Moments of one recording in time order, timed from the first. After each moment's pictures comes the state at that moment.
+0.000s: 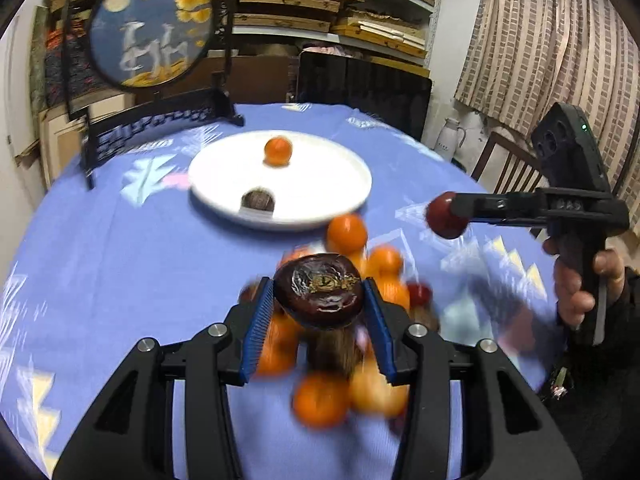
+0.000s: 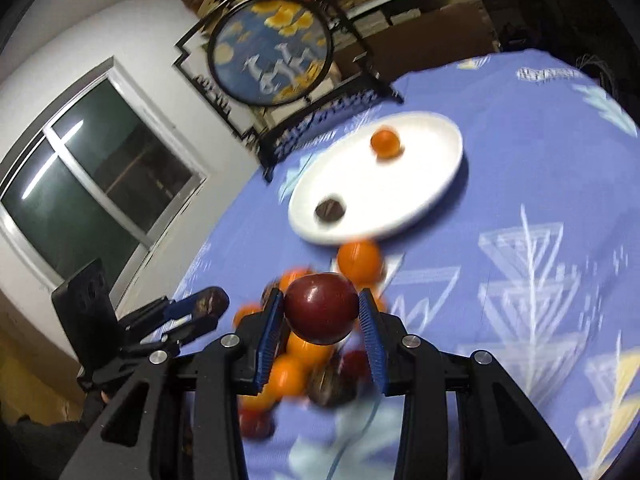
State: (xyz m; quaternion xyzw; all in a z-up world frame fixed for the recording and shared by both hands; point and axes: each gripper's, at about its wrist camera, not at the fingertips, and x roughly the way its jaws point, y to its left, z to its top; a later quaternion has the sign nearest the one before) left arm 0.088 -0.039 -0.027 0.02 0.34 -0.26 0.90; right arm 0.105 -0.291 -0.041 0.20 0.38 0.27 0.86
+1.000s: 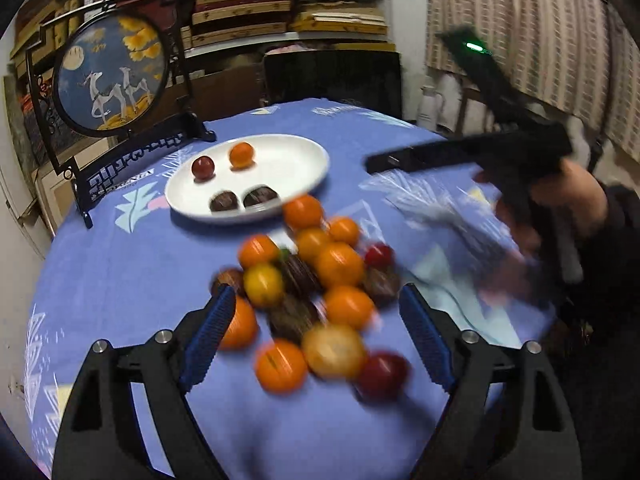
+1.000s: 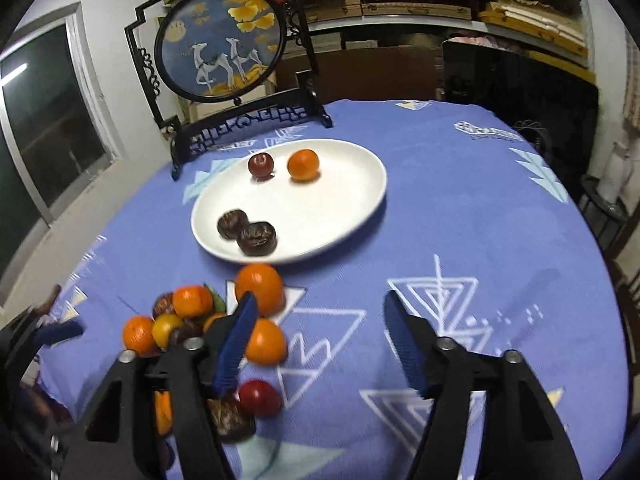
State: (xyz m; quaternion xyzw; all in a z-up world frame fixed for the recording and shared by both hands) left arm 0.001 -0.067 -0.036 0.14 0.32 -0.27 0.90; right arm 0.099 -0.273 -0.044 0.04 0.37 0.10 0.92
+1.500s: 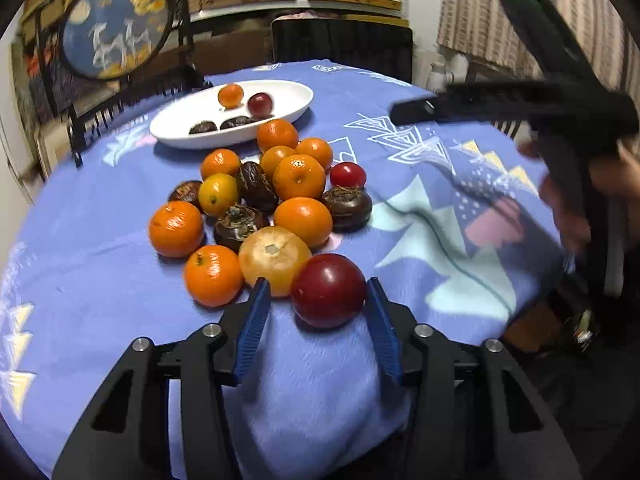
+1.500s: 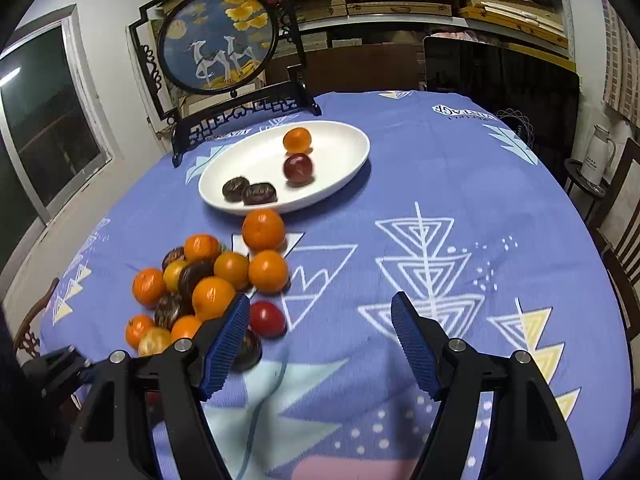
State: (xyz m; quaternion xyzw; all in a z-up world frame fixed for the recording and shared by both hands) left arm -0.027 -0.083 -0.090 0.10 0.37 -0.24 0.89; right arm 0.031 -0.276 -0.058 0.05 0.38 0.08 0.92
